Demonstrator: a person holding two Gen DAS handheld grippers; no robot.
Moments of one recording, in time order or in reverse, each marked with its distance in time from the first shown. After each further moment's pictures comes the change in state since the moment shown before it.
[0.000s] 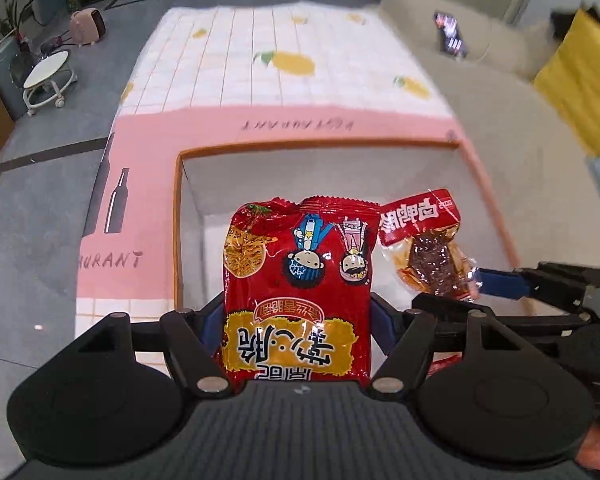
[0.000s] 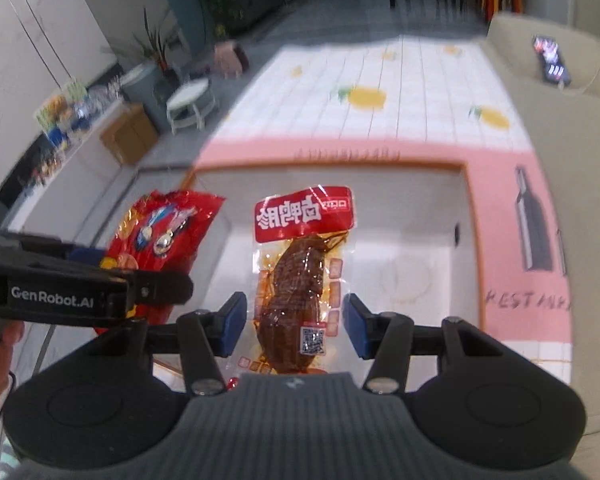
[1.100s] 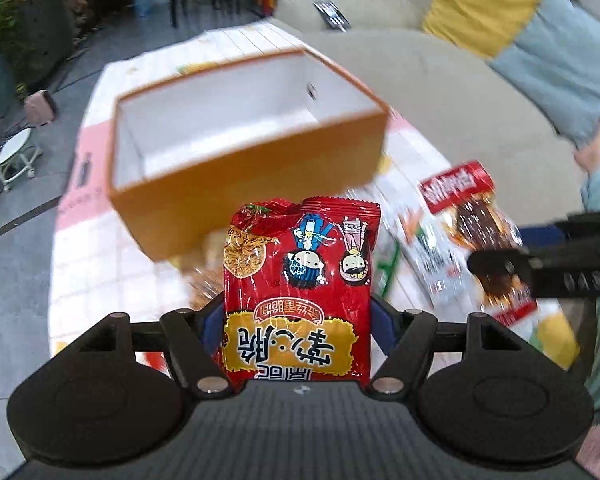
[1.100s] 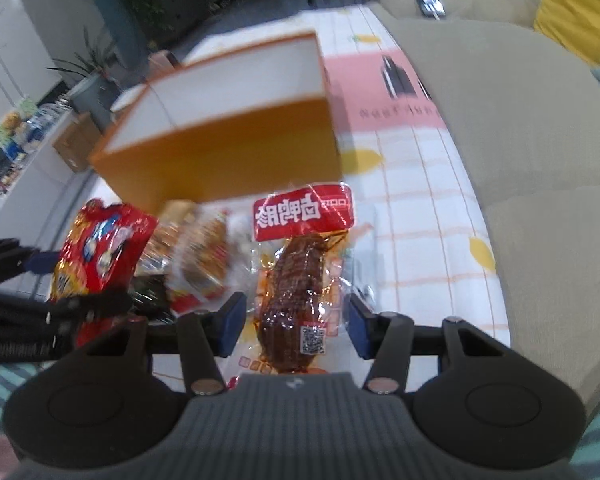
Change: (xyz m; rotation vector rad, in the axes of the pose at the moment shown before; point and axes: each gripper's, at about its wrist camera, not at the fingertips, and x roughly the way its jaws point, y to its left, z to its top) left arm -0.082 -0.060 -0.211 0.259 -0.182 -0.054; right arm -0.138 -0.002 -0.250 0.123 -0.131 -0.146
